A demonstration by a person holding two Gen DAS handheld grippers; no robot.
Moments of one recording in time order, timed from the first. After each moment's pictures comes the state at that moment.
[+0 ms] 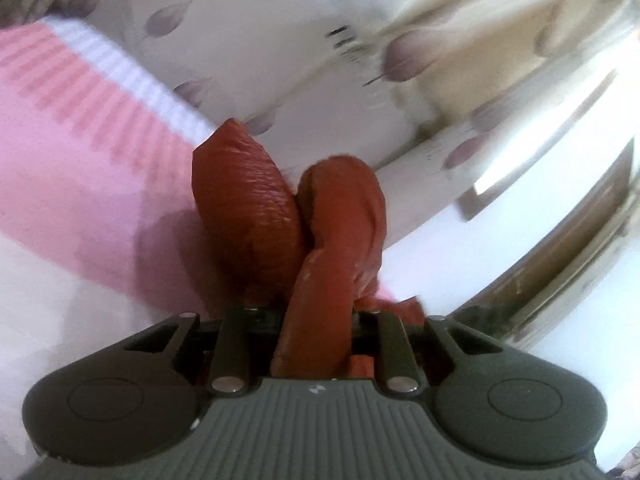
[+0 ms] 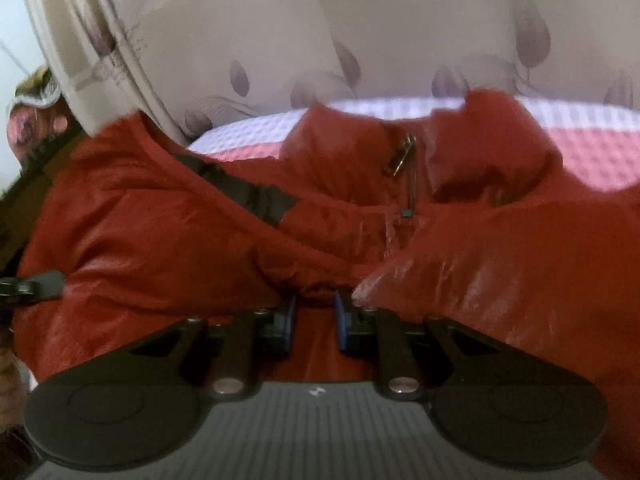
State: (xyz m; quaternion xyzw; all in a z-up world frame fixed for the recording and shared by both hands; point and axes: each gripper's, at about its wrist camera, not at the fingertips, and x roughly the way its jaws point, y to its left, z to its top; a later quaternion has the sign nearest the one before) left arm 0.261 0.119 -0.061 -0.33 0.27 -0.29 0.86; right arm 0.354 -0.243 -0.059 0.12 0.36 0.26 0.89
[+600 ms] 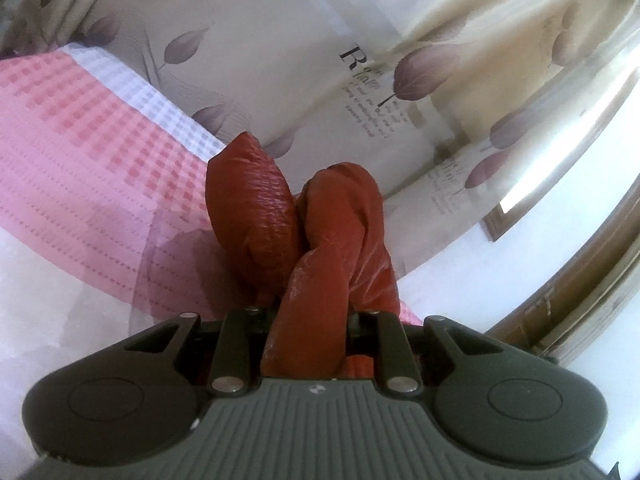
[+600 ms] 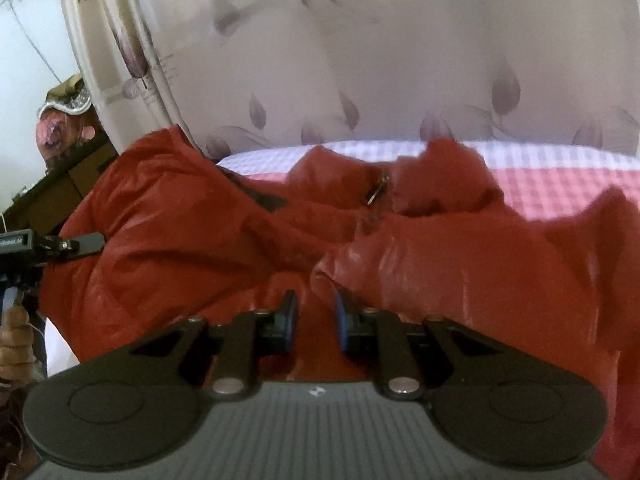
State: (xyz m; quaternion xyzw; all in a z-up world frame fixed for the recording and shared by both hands) left arm 0.253 0.102 -0.046 -0.33 0.26 -0.23 0.88; right arm 0.306 -0.302 -0.038 0.10 0.30 0.28 0.91
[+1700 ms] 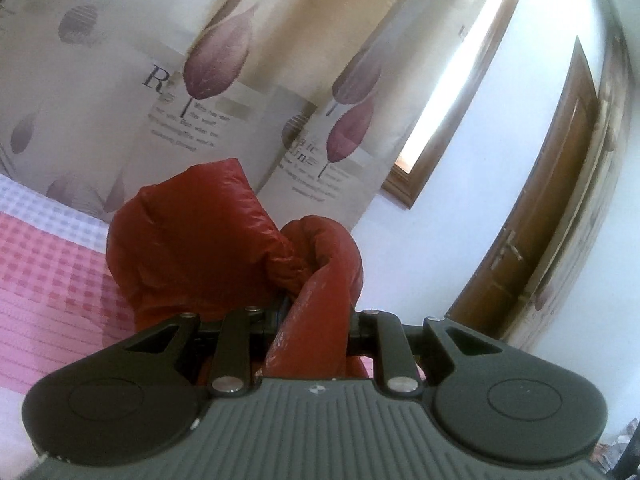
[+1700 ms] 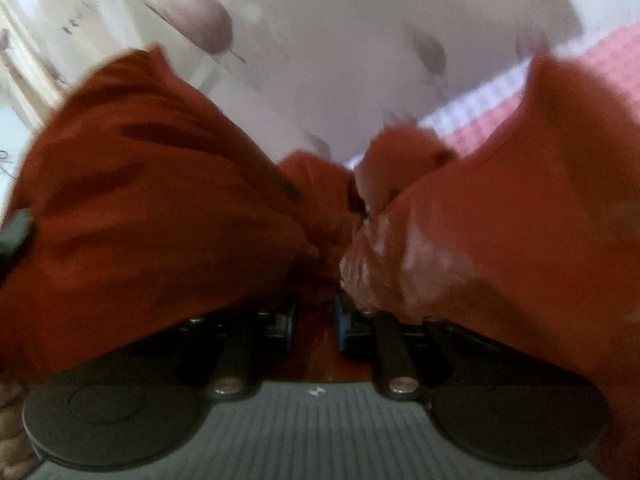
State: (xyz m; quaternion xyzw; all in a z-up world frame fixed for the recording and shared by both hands) left arm 0.215 -0.083 0.048 -0.21 0.17 -0.30 0.92; right arm 0.299 -0.377 -0.064 0.32 0.28 0.30 0.86
